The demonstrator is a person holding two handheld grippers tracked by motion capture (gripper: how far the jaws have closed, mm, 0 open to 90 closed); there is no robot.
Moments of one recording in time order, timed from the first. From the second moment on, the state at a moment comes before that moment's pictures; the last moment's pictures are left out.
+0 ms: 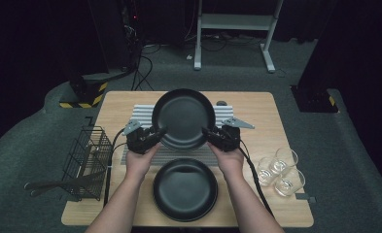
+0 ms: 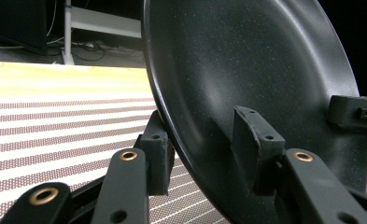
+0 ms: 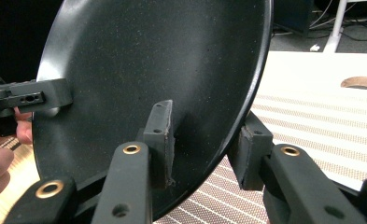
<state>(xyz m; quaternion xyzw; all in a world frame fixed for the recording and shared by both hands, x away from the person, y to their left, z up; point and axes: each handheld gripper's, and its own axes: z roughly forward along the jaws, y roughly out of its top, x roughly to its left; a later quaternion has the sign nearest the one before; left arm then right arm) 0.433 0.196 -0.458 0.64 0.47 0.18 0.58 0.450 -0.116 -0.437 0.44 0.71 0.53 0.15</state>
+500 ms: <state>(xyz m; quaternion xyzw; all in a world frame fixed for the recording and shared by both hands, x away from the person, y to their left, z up) 0.439 0.201 -0.485 0.64 0.50 0.17 0.57 0.460 -0.110 -0.458 0.45 0.72 0.51 0.14</state>
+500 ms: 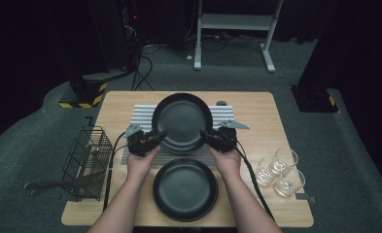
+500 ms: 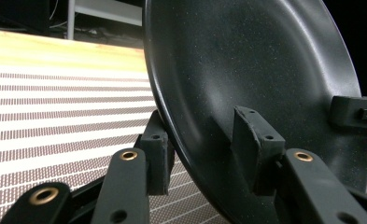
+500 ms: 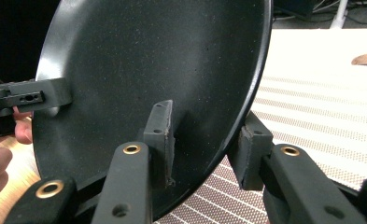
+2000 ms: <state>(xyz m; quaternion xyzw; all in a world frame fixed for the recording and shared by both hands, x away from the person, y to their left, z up) 0.461 0.198 -0.525 0.66 0.53 0.14 0.51 0.480 -0.109 -0.513 0.48 0.72 0.49 0.11</state>
